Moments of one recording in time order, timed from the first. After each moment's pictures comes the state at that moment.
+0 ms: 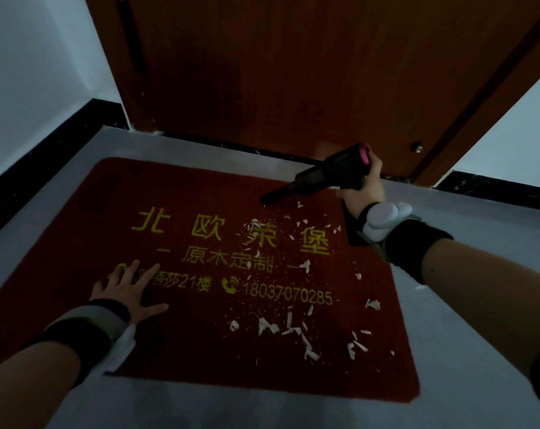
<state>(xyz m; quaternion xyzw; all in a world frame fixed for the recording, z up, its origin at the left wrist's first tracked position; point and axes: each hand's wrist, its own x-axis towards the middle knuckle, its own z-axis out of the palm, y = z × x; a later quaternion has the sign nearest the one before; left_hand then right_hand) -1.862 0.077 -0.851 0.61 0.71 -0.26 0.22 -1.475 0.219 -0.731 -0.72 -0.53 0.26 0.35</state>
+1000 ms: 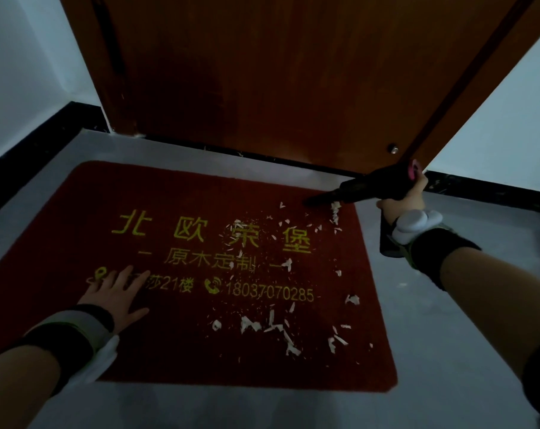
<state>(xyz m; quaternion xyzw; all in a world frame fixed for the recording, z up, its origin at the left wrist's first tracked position) -1.846 0.071 -0.850 0.66 0.67 -0.30 0.15 -1.385 0.195 -0.723 -0.82 -0.40 0.17 0.37</state>
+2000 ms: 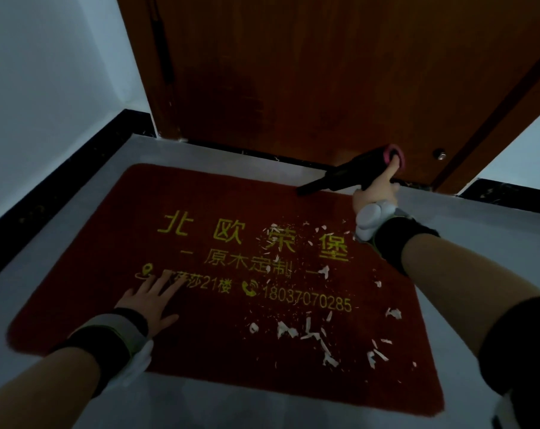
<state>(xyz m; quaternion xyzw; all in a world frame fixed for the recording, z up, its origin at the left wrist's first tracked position) -1.861 0.057 -0.846 0.67 0.65 -0.31 0.19 -1.500 0.235 -0.735 -0.82 -0.47 0.18 0.28</state>
